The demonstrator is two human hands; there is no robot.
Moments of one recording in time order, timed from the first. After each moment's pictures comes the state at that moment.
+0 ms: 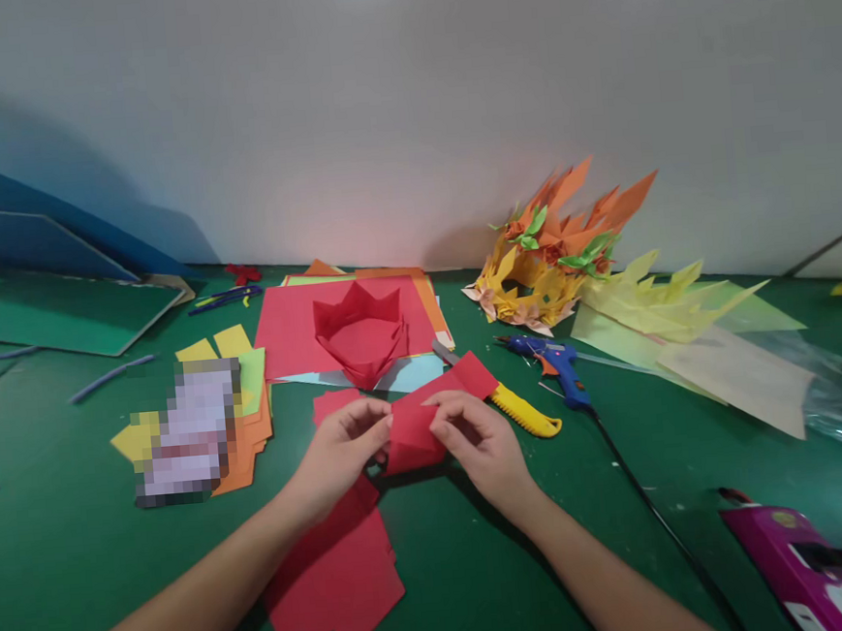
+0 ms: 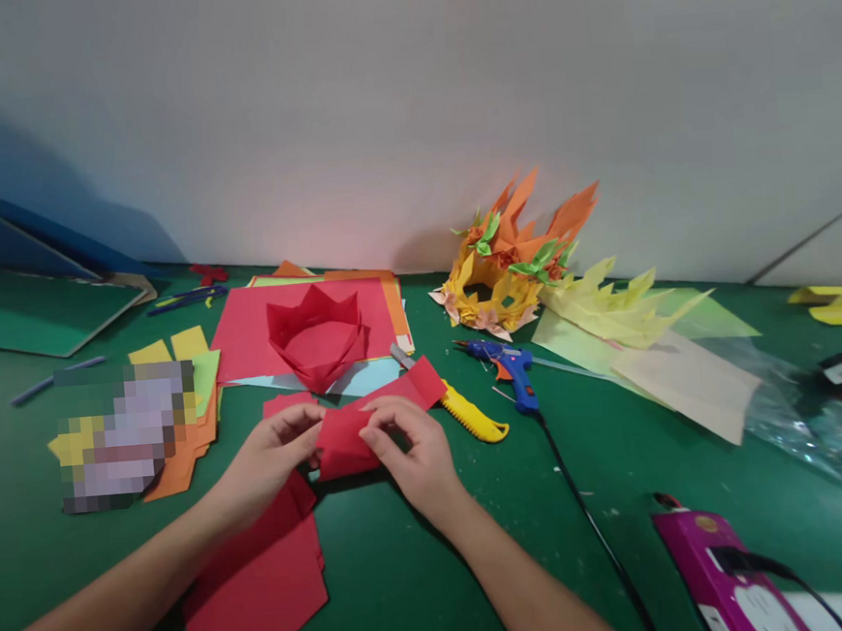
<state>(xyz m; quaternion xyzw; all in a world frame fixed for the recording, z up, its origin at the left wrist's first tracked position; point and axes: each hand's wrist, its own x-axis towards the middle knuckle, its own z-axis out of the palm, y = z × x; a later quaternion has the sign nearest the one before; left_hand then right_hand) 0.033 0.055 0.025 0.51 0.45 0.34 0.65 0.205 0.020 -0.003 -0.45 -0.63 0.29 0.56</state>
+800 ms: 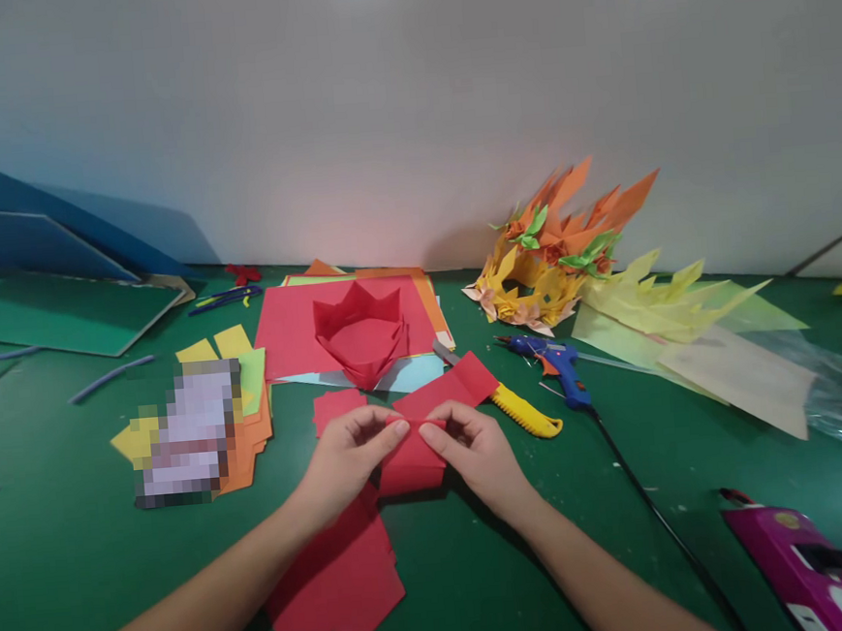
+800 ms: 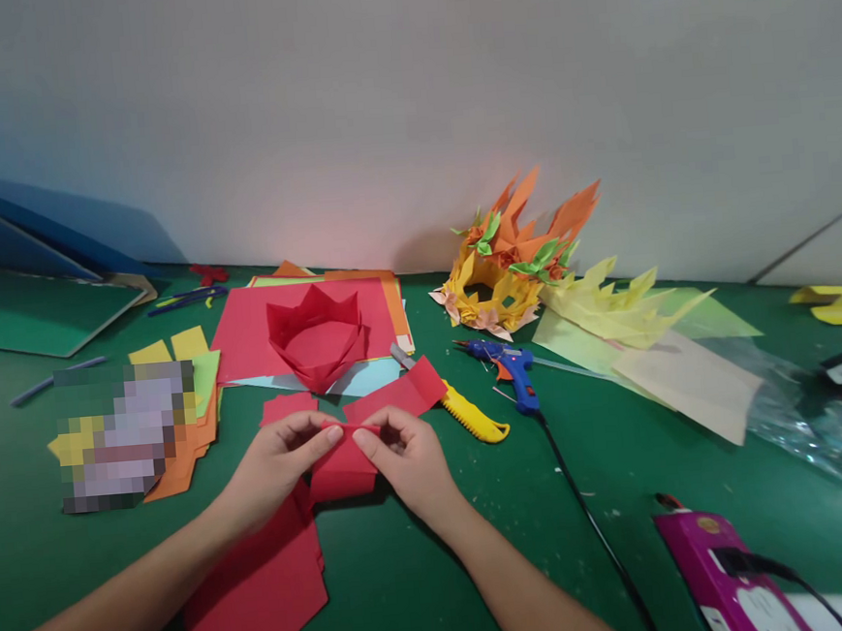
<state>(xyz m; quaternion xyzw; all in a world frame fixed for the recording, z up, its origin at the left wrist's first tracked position) 0.036 0.052 0.024 0.59 0.48 0.33 0.56 0.194 0.020 0.003 -0.50 -0.49 0.48 0.52</state>
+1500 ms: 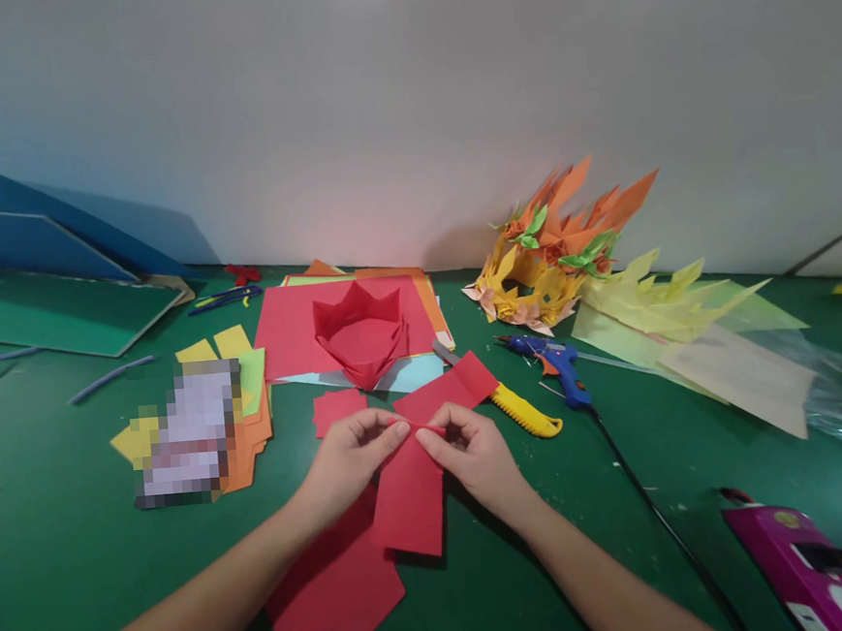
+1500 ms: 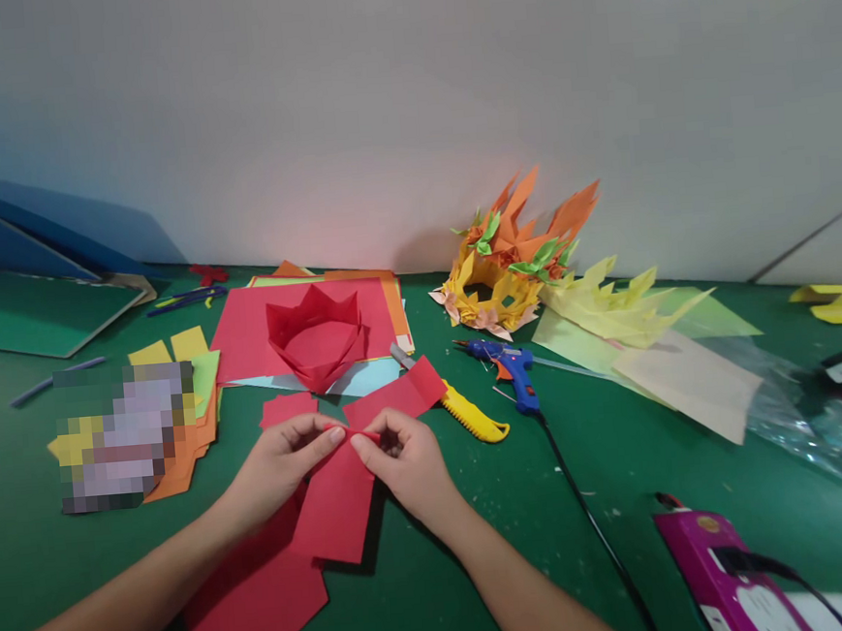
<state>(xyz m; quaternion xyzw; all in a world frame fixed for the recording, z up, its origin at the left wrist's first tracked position) 0.039 0.049 0.026 0.55 0.48 0.30 0.61 0.192 0.019 0.006 -0.52 -0.51 0.48 0.49</state>
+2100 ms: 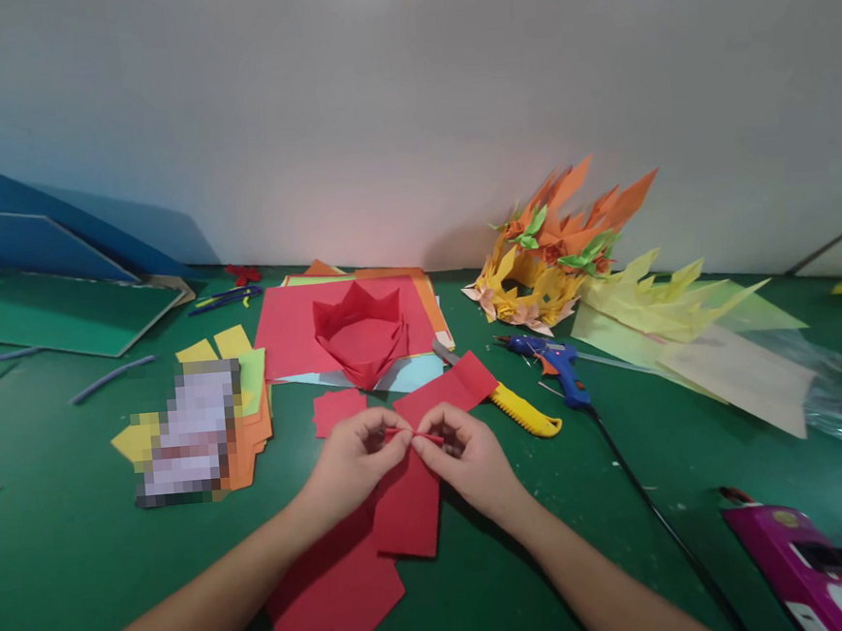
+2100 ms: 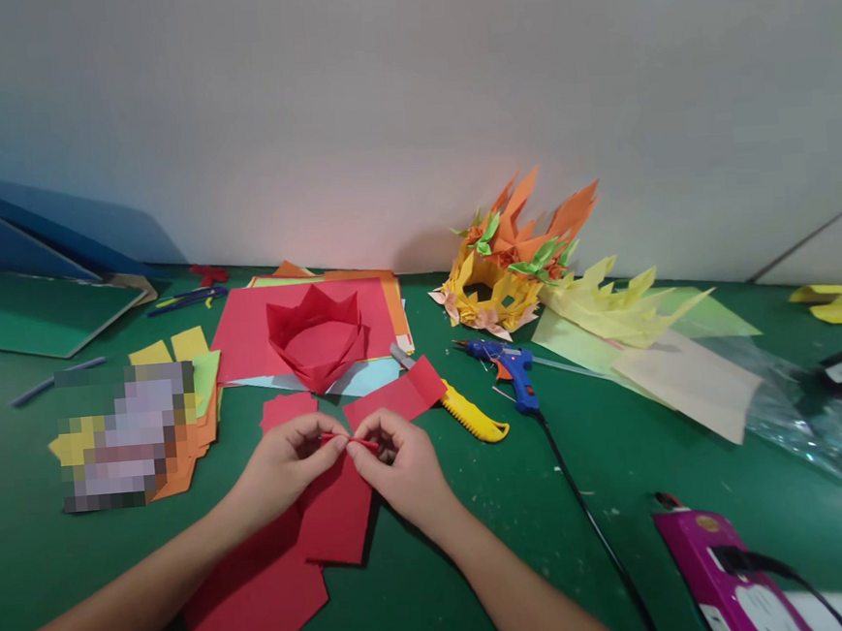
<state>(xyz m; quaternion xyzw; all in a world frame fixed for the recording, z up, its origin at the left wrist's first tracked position) 0.038 0.053 0.017 0.64 0.46 0.30 0.54 0.189 0.018 -0.004 -0.50 -0.54 0.46 0.49</state>
